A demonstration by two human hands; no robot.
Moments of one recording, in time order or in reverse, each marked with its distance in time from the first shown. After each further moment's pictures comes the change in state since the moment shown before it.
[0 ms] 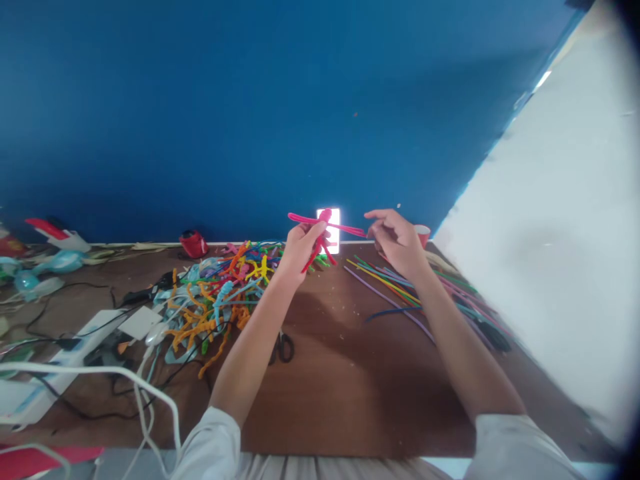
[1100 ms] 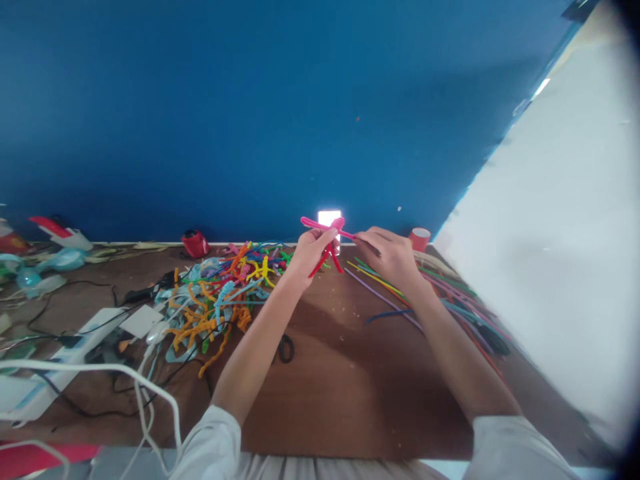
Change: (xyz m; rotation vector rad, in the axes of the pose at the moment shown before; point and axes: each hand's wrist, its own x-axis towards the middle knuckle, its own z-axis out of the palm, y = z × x) left_hand -0.003 -0.007 0.009 0.038 -0.116 -0.030; right_hand -0.006 0.006 0.012 -0.561 0.014 -0.466
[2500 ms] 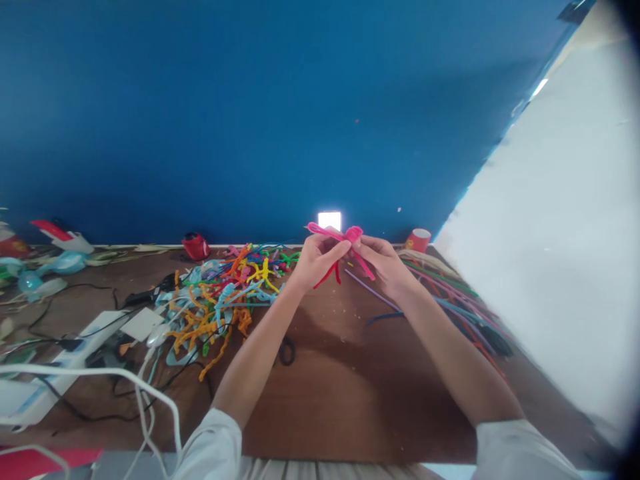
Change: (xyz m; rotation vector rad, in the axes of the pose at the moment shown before) left_hand -0.011 0.005 0.006 0.138 -0.145 0.273; right_hand 0.008 -0.036 0.004 1.232 -0.175 0.700
